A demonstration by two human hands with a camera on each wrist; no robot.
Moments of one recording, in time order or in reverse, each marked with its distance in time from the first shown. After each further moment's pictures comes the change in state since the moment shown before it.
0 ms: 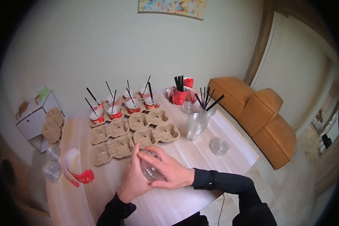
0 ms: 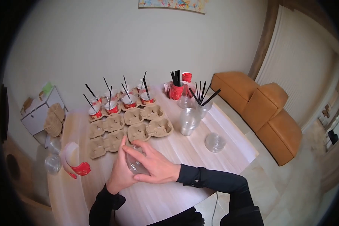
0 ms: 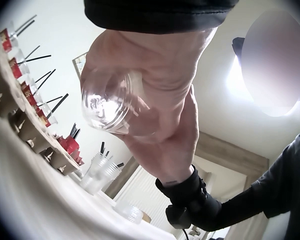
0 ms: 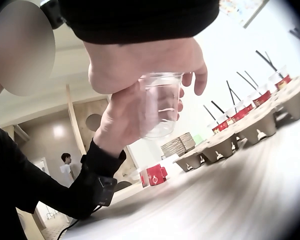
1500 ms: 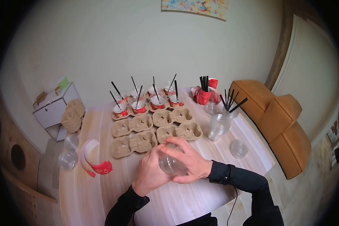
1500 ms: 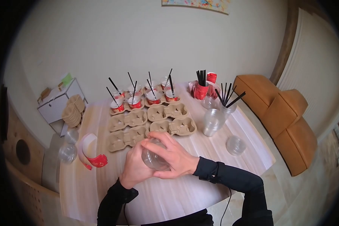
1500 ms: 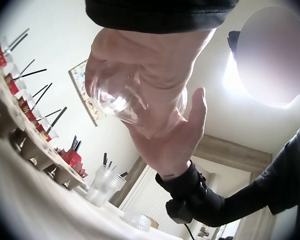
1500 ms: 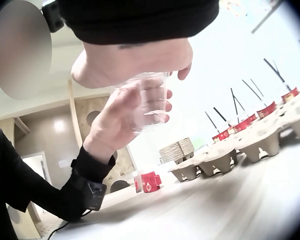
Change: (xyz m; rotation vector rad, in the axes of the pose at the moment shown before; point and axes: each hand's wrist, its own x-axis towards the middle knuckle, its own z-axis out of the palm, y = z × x) left_hand 0.003 0.019 -0.015 0.198 0.126 -0.090; right_hand 0.024 0.012 -0.011 -0.004 0.047 -0.225
